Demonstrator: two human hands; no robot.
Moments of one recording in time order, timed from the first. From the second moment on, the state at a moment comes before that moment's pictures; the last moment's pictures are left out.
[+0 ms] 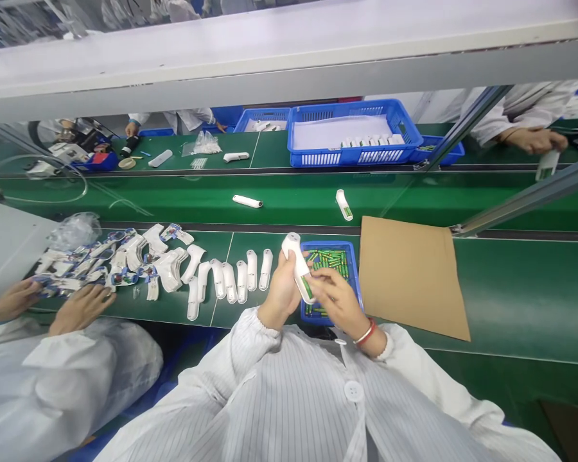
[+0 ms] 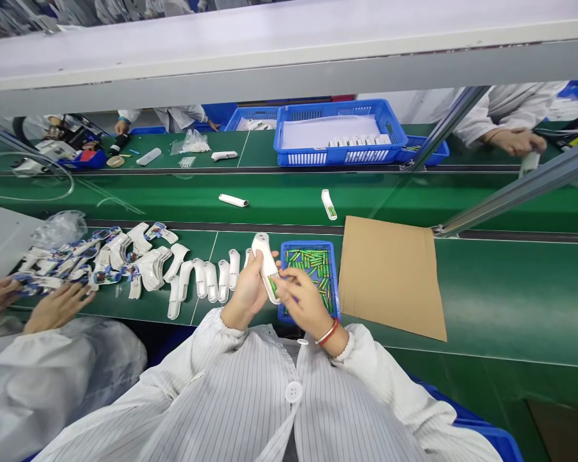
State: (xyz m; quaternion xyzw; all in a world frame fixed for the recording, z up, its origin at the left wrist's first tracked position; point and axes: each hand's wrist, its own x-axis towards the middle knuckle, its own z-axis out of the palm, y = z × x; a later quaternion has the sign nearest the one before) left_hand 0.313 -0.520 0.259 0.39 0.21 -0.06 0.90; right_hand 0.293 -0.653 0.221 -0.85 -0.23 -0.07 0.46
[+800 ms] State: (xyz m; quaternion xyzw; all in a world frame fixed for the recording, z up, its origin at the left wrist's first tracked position) left_hand 0.315 -0.507 0.257 0.38 0.23 0.00 0.90; right_hand 0.316 -0.646 0.229 -0.62 -0.05 0.07 0.78
